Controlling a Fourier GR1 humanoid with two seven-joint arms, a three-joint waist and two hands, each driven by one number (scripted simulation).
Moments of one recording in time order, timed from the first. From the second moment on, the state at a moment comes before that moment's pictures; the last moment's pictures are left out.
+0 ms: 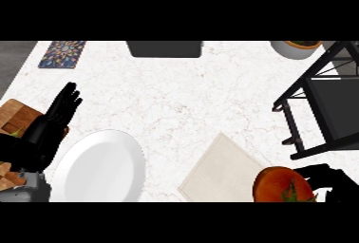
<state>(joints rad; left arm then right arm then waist) -0.08 0.20 0.09 -1.71 0.02 -0.12 0.20 0.18 -0.01 0.52 -2.48 1.45 0.12 0.70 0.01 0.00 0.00</state>
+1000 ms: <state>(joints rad) -0.09 0.18 0.08 -1.69 0.00 -0.11 0.19 -0.20 -0.26 0.31 -2.30 1.31 0.05 0.84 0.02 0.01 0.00</state>
